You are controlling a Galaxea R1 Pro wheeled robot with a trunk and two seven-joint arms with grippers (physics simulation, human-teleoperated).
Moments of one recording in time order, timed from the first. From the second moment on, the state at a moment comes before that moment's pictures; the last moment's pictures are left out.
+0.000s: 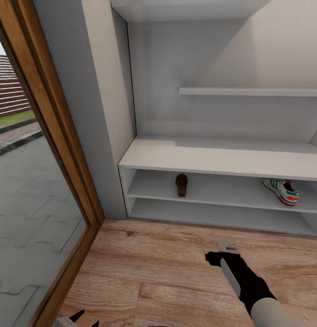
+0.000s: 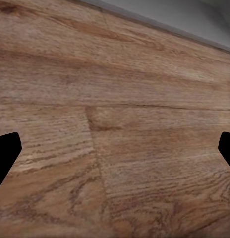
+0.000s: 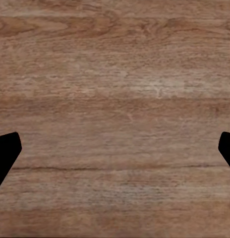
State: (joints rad) left arm -0.12 0.18 0.34 -0.58 0.09 -0.32 -1.01; right arm -0.55 -0.06 0.08 -0.74 -0.21 0.53 -0.17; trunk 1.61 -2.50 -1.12
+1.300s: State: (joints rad) left arm -0.12 0.17 0.34 -0.51 0.09 -0.38 -0.85; right arm -0.44 -0.16 0.07 -0.10 -0.13 -0.36 0.24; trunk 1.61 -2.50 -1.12
